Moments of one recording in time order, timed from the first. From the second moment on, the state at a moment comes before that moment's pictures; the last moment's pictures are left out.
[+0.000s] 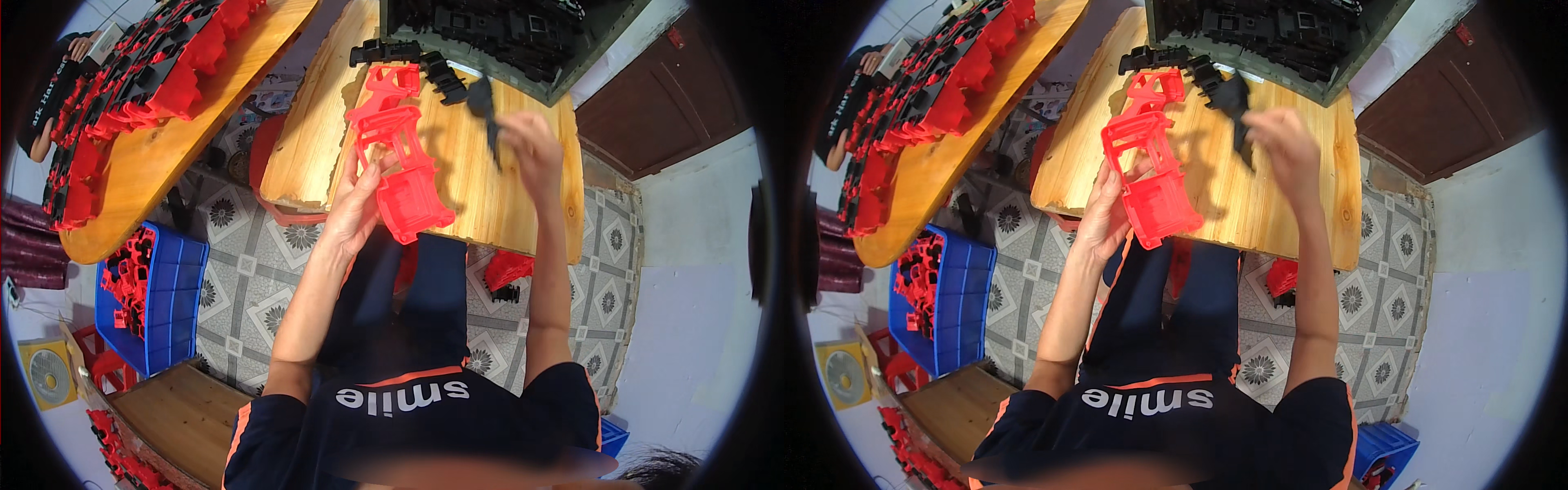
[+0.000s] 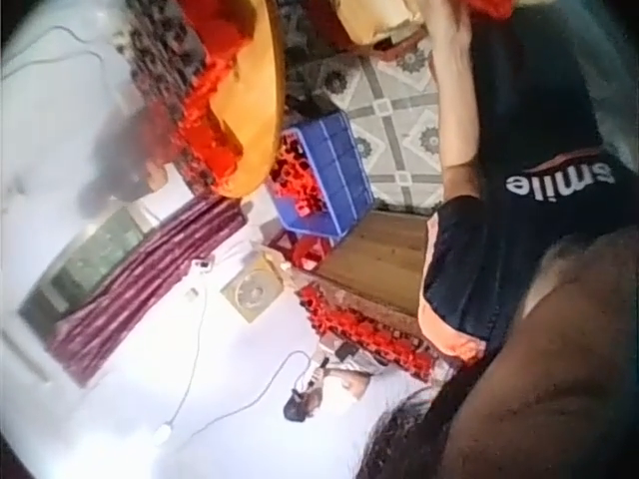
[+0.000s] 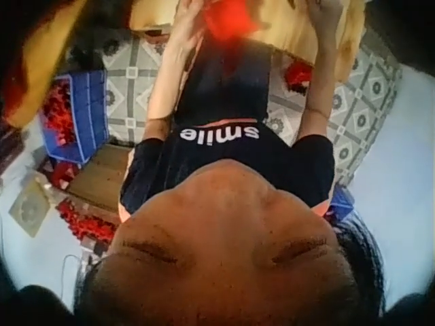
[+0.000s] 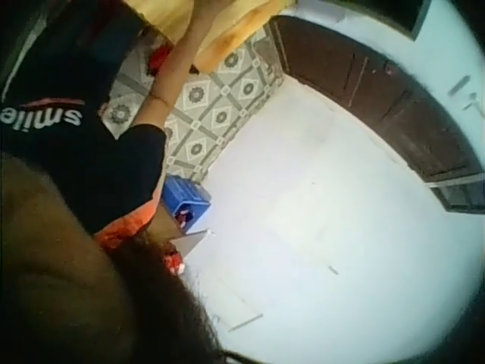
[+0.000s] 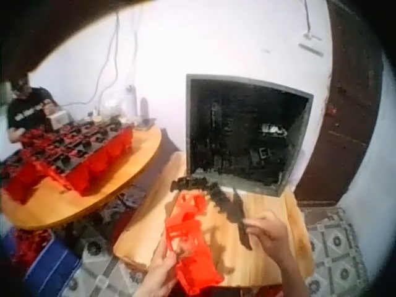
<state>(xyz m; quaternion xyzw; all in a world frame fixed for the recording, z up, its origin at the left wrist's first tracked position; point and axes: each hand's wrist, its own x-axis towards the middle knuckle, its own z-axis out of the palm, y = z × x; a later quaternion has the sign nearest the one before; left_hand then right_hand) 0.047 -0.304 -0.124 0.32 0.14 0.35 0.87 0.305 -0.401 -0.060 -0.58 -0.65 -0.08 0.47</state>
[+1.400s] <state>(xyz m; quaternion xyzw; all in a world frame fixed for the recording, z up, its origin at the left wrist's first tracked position) -0.111 -0.318 -0.042 0.38 0.33 0.80 0.32 0.109 -0.375 -0.037 -0.35 -0.64 0.32 0.61</state>
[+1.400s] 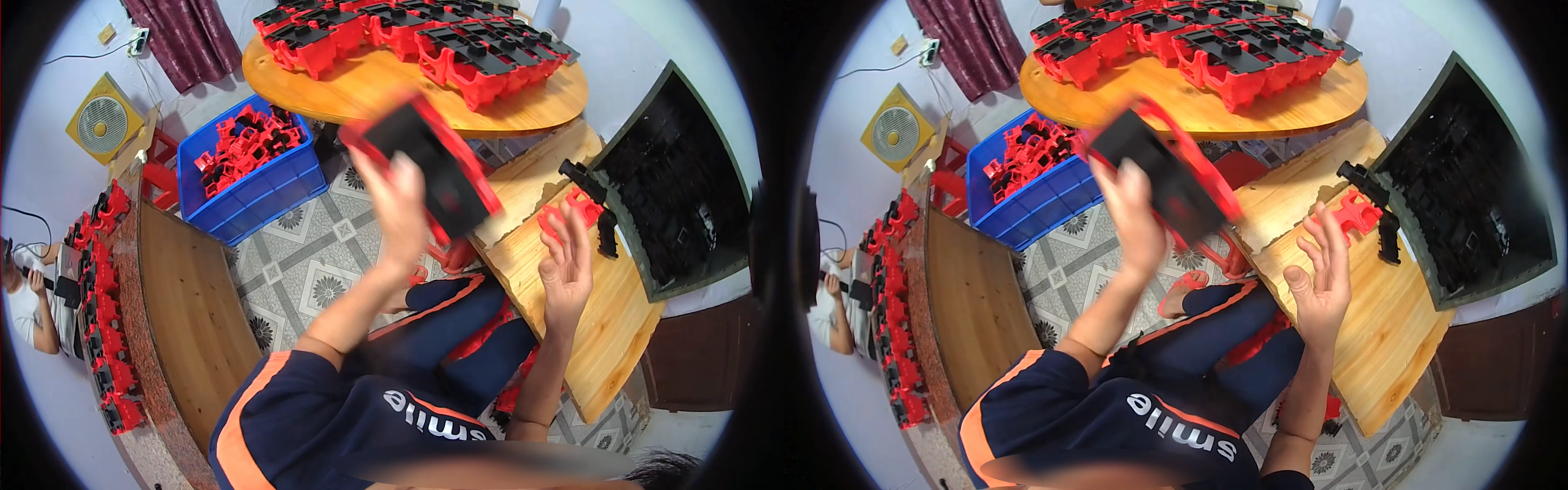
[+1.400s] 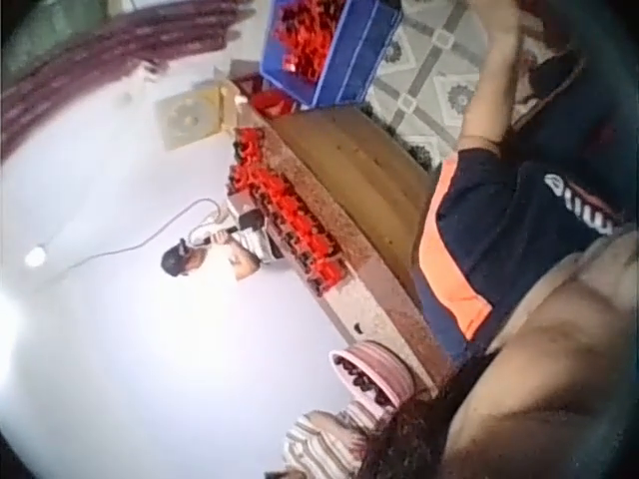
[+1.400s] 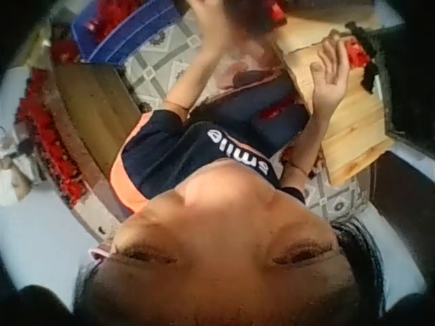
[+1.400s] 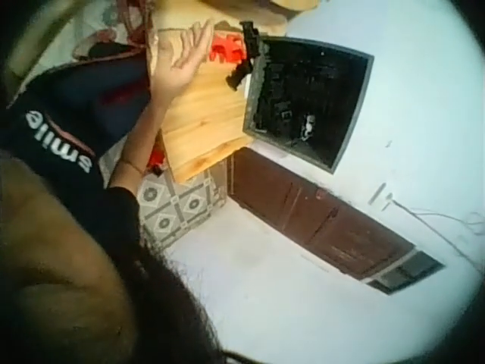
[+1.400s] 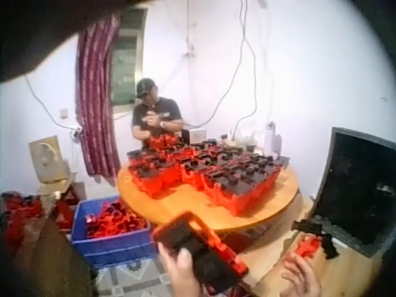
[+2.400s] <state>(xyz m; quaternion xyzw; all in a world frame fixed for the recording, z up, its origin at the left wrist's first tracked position) 0.054 -0.239 -0.131 0.53 0.31 0.42 0.67 0.195 -0.339 -0.148 -0.67 -0.63 0.12 0.37</state>
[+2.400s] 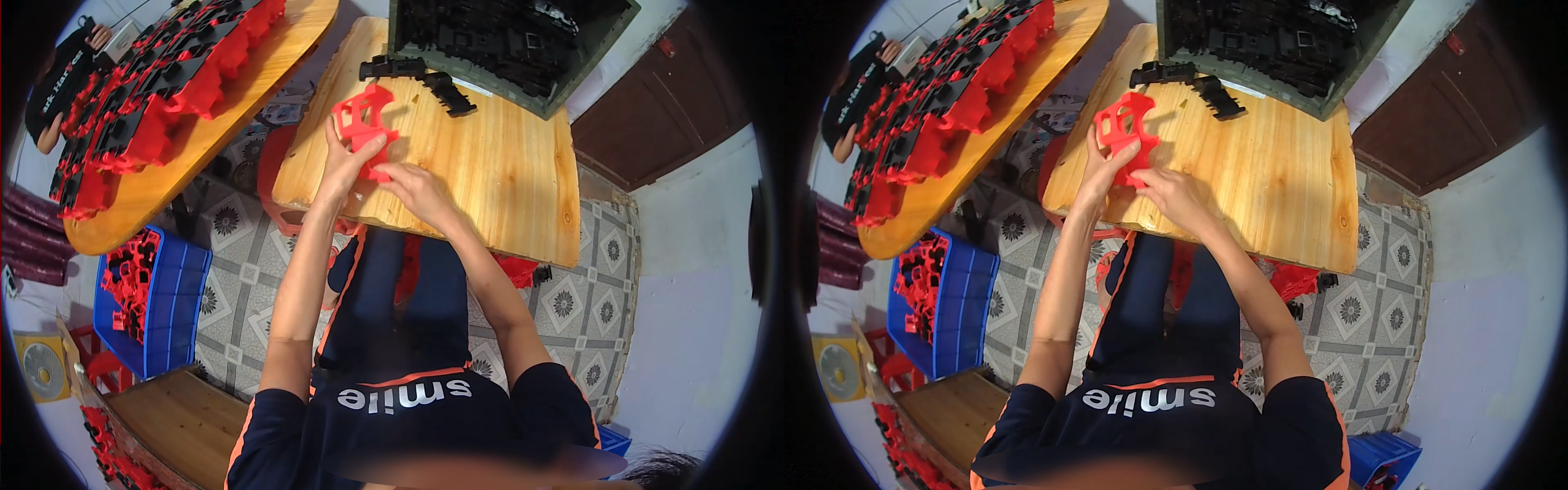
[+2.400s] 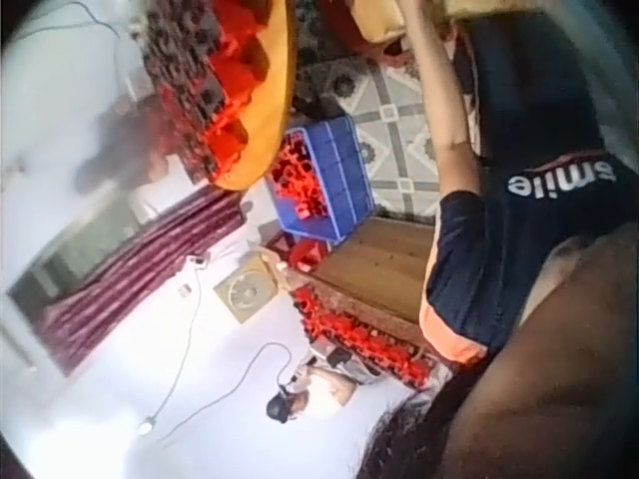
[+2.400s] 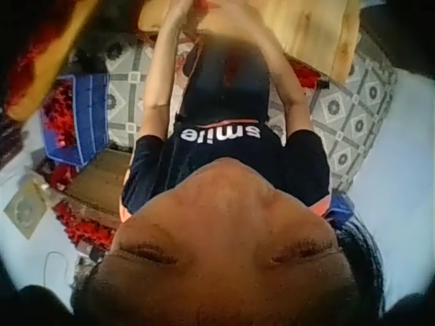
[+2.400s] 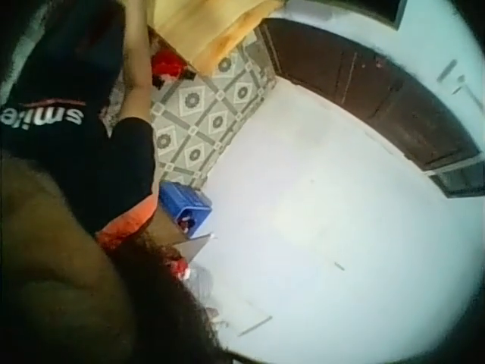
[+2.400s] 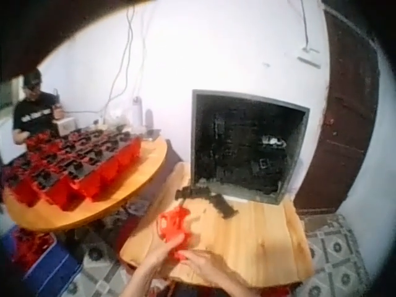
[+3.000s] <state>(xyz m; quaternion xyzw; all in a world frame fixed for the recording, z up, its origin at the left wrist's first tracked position) -0.027 -0.308 -0.151 0.21 0.23 0.41 0.86 0.331 -0.266 -0.117 -0.66 -0.45 0.05 0.61</state>
